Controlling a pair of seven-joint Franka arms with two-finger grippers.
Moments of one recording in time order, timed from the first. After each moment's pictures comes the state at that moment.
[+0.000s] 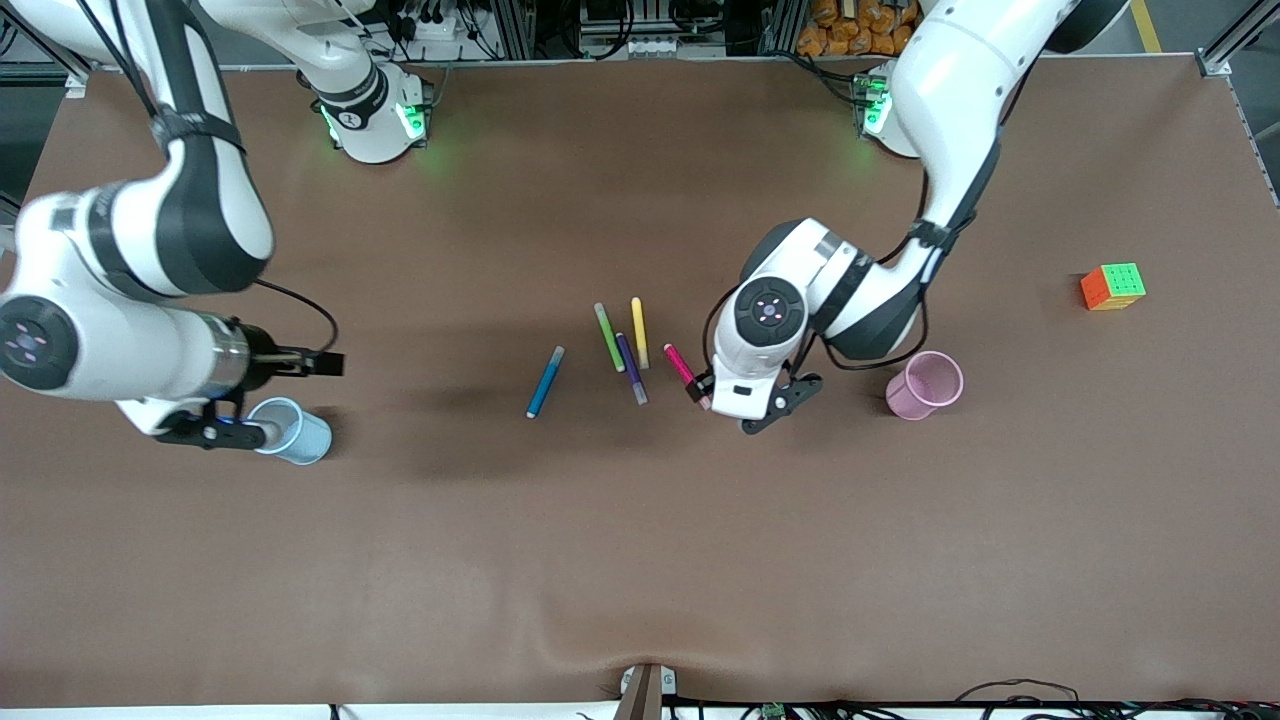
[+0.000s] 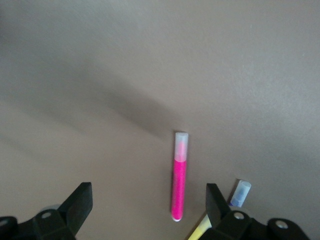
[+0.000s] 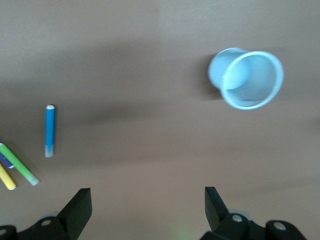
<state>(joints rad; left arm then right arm) -0.36 0.68 -0.32 -1.52 0.13 2.06 -1.29 0.19 0.41 -0.06 -1.46 0.12 1.57 0.21</state>
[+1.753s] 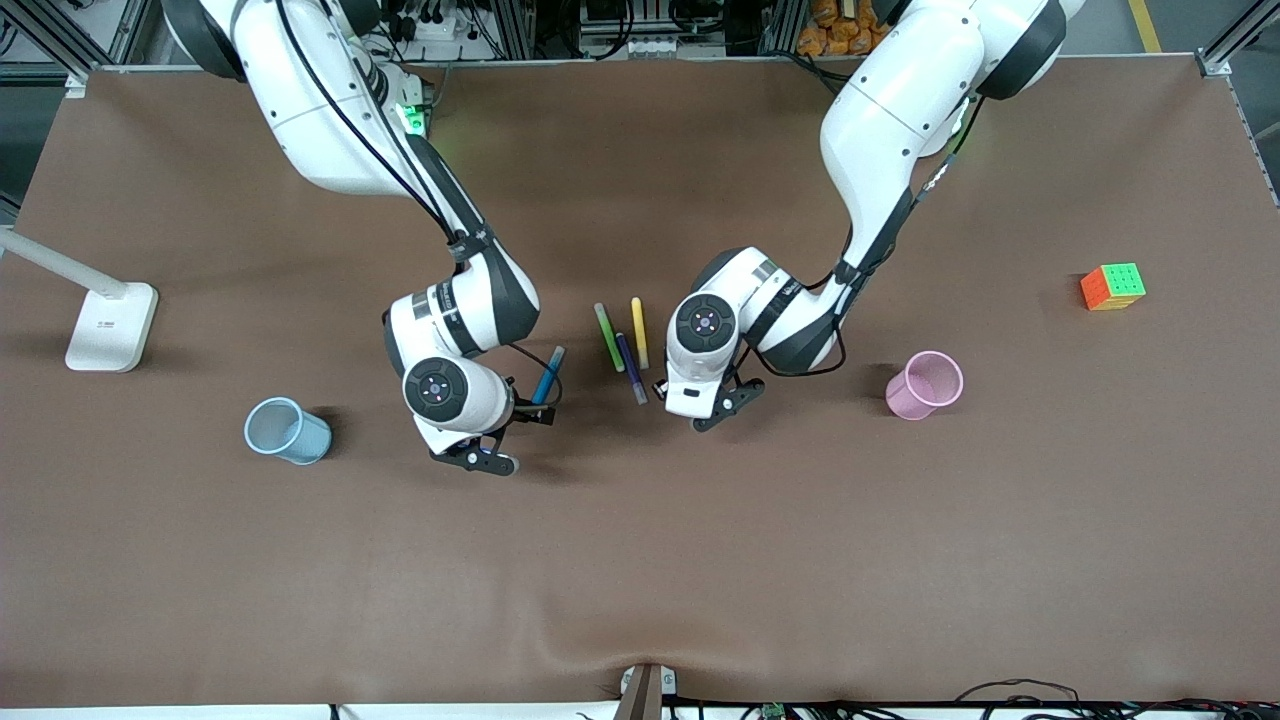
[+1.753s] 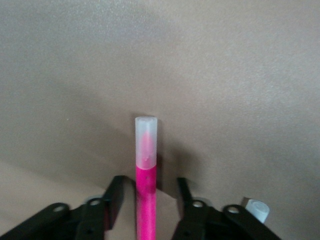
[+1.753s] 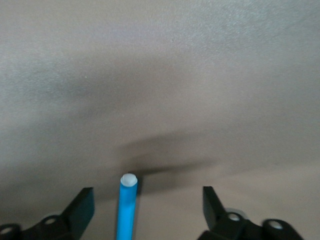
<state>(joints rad) -0.51 0.84 -0.24 -1.49 0.13 2.22 -1.35 0.50 0.76 -0.05 -1.52 0.17 2.10 0.58</state>
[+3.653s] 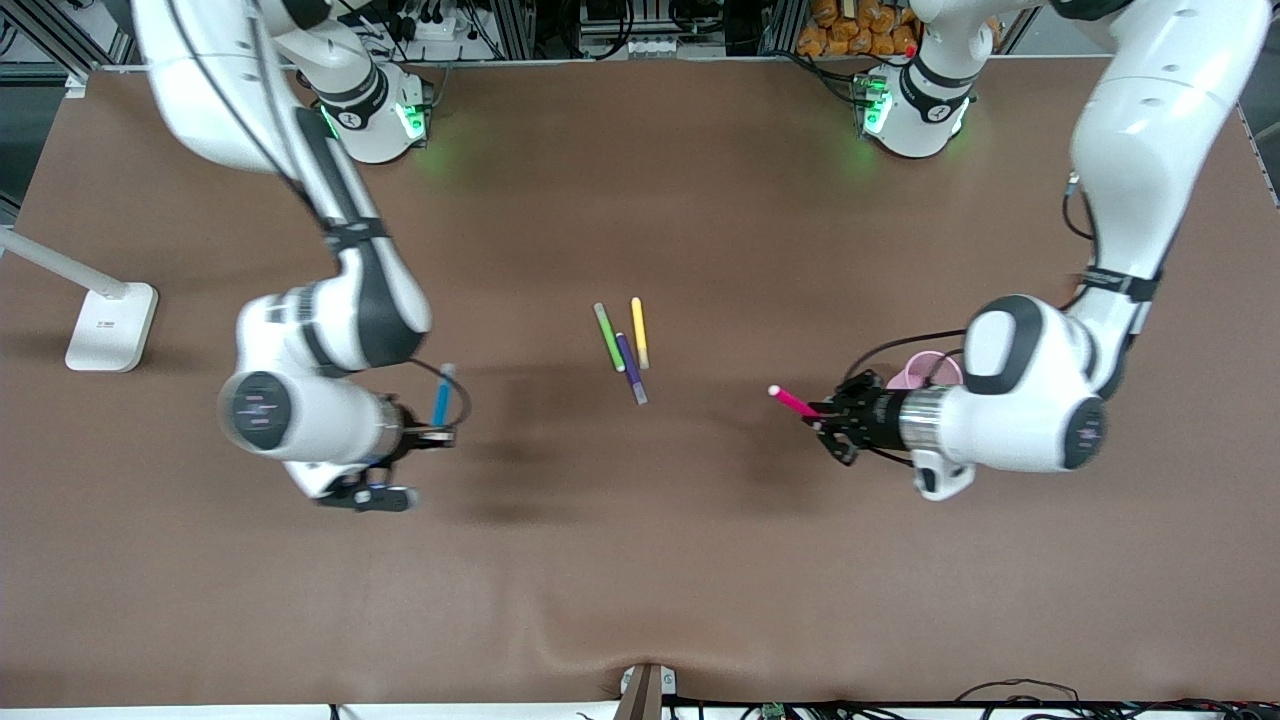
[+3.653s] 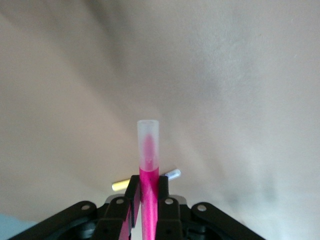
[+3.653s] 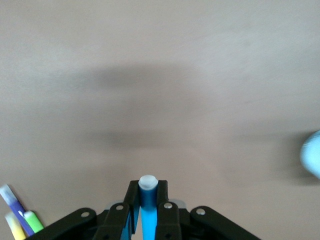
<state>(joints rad) 0.29 0.73 -0.65 -1.47 -0.22 1.93 -1.34 0.30 0.62 -0.09 -1.38 0.20 1.89 0.17</state>
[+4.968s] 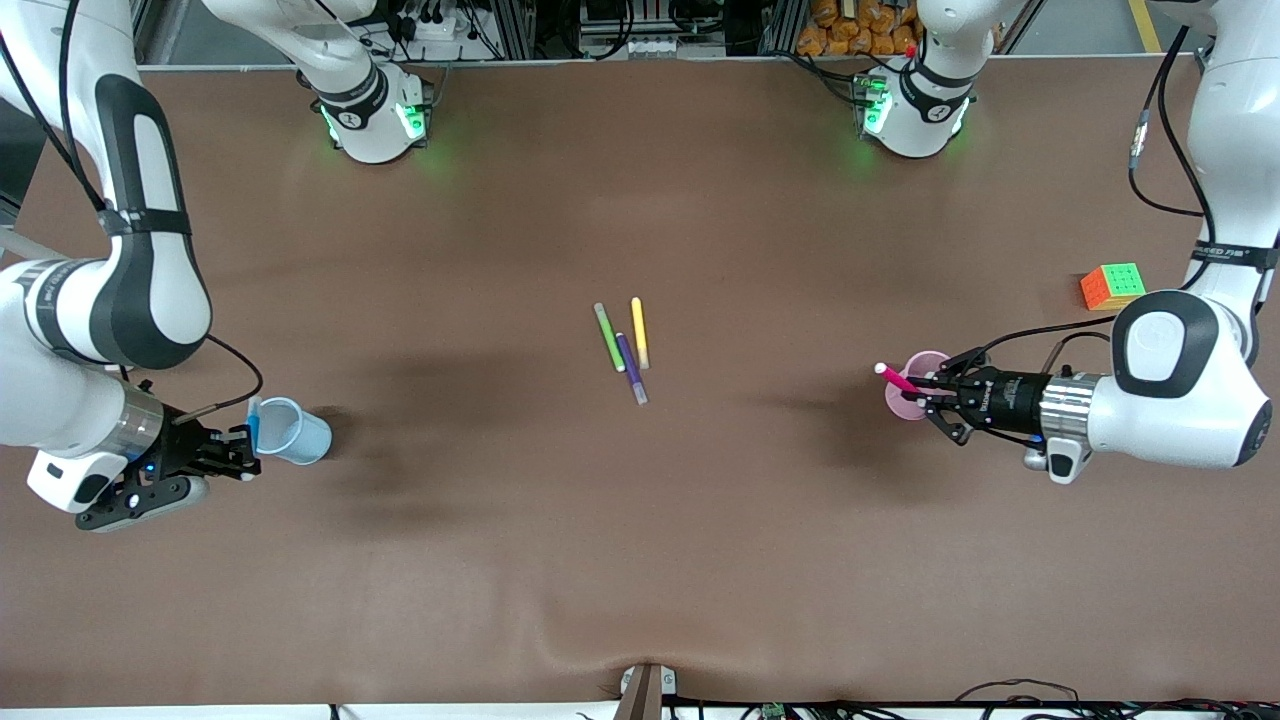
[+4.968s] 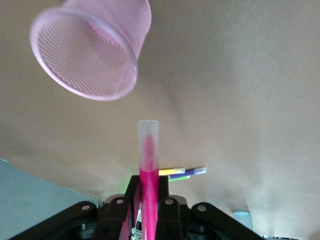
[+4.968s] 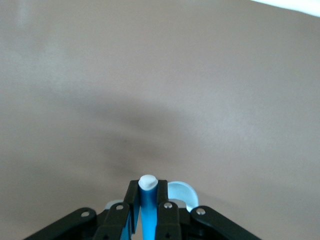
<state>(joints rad) 0.59 0.70 -0.71 -1.57 -0.25 1.76 -1.22 0.04 0.48 -0.09 -1.55 0.18 2.12 -0.47</state>
